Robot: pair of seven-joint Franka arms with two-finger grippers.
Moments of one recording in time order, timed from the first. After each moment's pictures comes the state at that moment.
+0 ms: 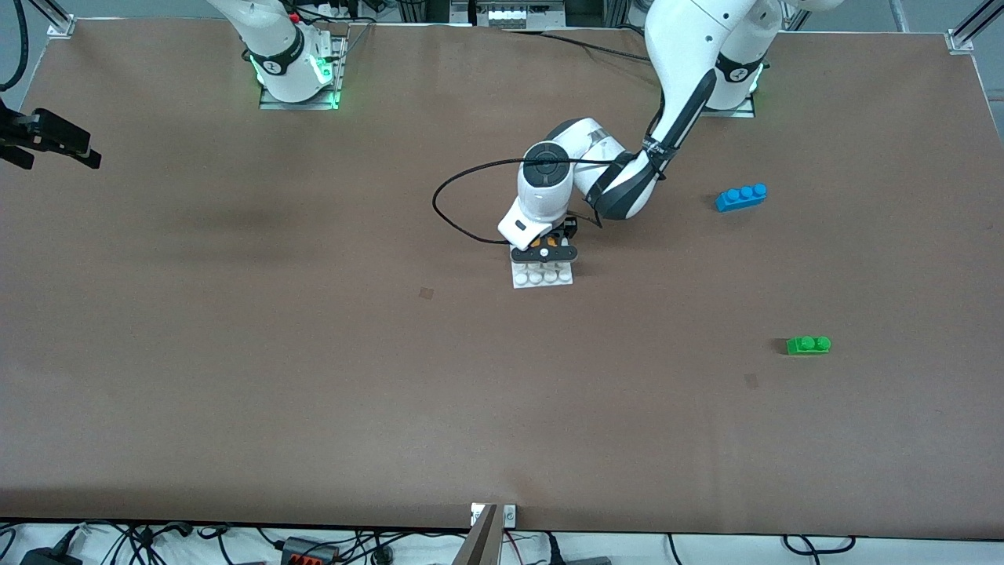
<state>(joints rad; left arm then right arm) -0.55 0.60 -0.24 -1.84 0.11 2.35 -0.89 -0.02 -0.07 -0.09 -1.67 0.01 1.53 -0.12</state>
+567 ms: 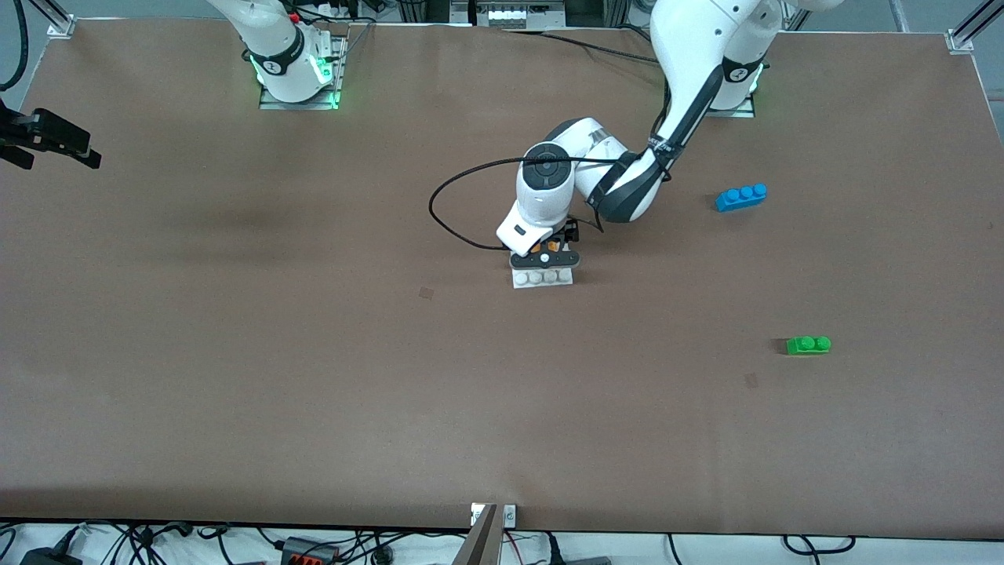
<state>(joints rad) -0.52 0.57 -0.24 -1.72 0.11 2.21 -0.89 -0.02 -0.07 -0.09 -1.67 0.01 1.53 -0.12</state>
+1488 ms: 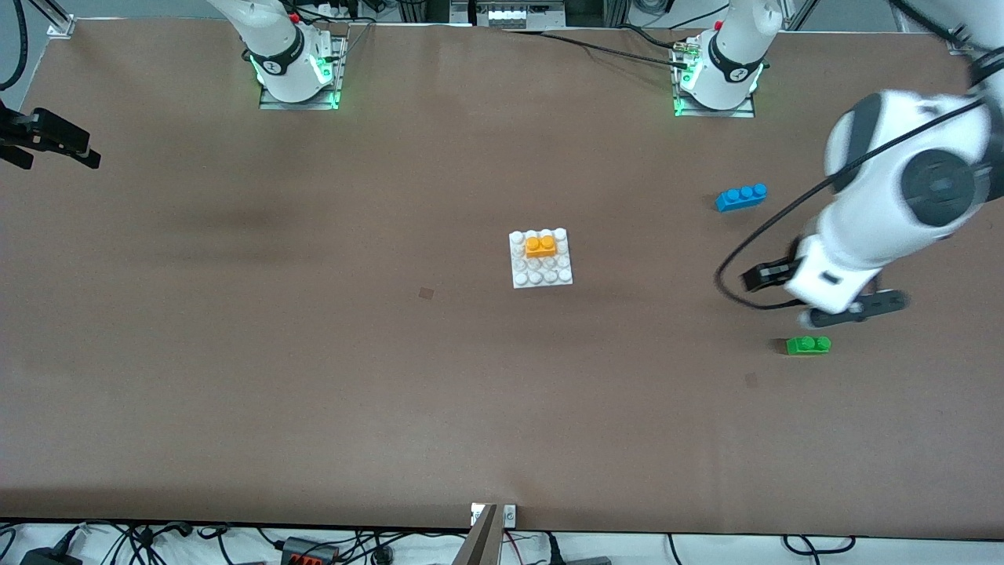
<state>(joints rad) -0.01 0.24 -0.12 -1.58 0.10 1.72 -0.36 -0.02 -0.07 -0.09 -1.67 0.01 1.53 -0.12</state>
